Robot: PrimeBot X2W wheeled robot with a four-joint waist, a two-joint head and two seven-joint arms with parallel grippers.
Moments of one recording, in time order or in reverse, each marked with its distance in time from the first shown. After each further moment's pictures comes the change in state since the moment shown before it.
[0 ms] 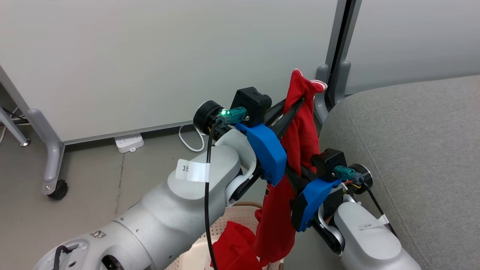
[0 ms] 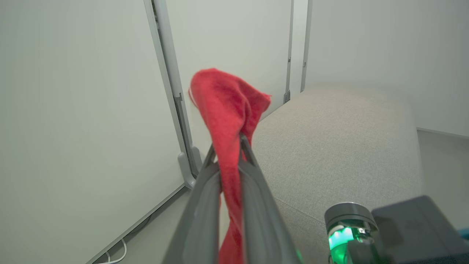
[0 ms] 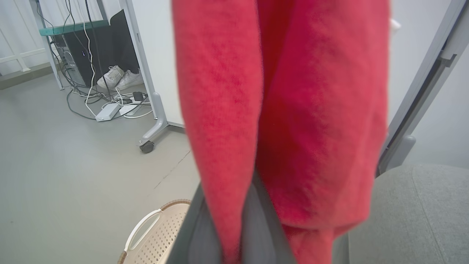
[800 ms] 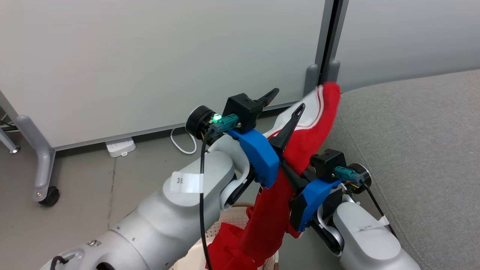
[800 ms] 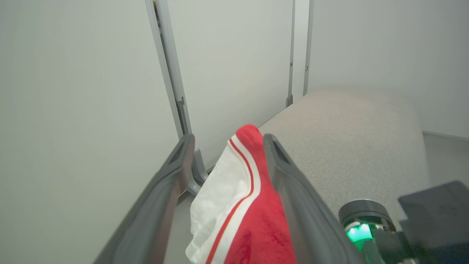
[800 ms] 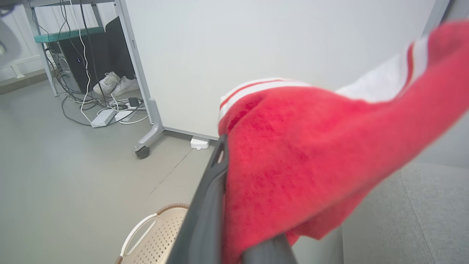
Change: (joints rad) left arm 0.028 0.007 0.030 0.026 0.044 0.014 -0.031; right arm 0.000 0.000 0.017 -0.004 0.008 0.000 -0.019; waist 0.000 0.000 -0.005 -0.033
